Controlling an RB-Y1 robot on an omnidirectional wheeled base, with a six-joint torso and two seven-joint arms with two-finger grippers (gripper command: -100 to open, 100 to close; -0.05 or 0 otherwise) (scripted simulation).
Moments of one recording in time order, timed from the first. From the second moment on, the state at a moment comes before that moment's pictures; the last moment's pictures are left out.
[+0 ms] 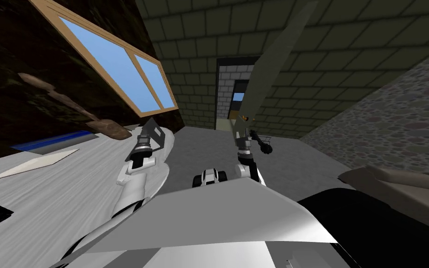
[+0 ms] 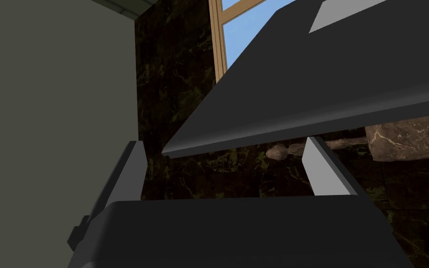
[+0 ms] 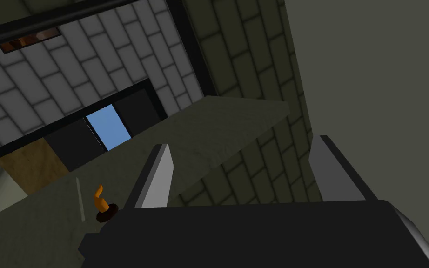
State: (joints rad) left arm -0.15 0.35 0.53 -1.35 -0.17 -0.39 -0.14; right arm 0.49 -0.03 0.06 -2.25 -0.06 -0.47 -0.11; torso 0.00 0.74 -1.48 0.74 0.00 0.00
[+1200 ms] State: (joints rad) left arm -0.08 0.36 0.44 -1.43 -0.17 -0.40 -0.10; right arm 0.49 -0.03 0.06 -2.25 -0.06 -0.47 -0.11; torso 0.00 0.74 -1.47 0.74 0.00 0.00
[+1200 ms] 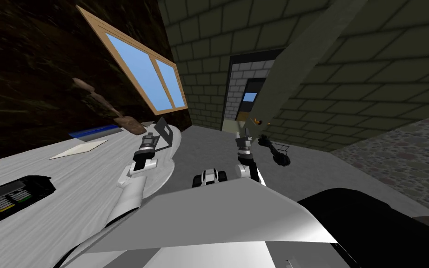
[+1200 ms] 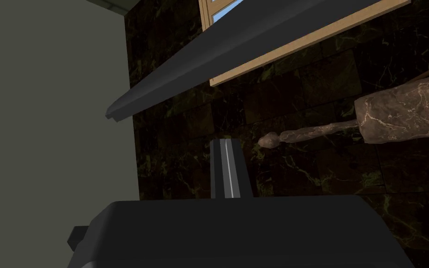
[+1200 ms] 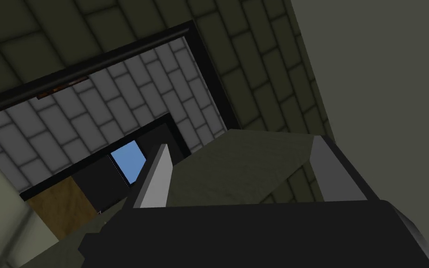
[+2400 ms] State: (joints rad) left arm 0.19 0.38 0.18 -1.72 -0.15 -0.45 0.03; right arm 0.49 -0.03 0.06 -2.25 -0.06 -0.47 -0.11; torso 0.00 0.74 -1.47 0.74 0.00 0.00
